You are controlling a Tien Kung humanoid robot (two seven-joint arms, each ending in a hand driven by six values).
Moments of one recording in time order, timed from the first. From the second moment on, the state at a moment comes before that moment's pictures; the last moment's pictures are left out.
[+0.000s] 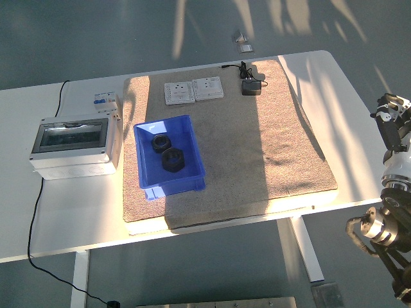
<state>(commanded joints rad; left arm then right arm) -0.03 0.02 -1.64 -0.18 1.60 0.11 0.10 0.19 -0.22 1.15 1.24 -0.72 -0.60 0.65</state>
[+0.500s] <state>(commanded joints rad) -0.03 0.02 -1.63 -0.18 1.59 0.11 0.10 0.20 -0.23 1.09 1.22 -0.69 -0.51 0.61</state>
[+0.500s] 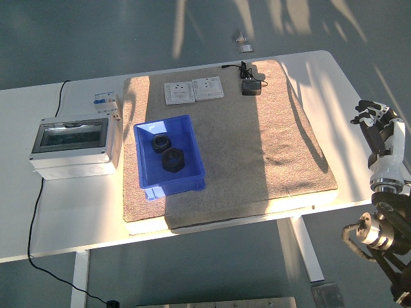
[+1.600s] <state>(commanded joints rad) -0.03 0.02 -1.64 -0.18 1.59 0.11 0.10 0.19 -0.23 1.07 1.20 -0.65 -0.35 0.56</state>
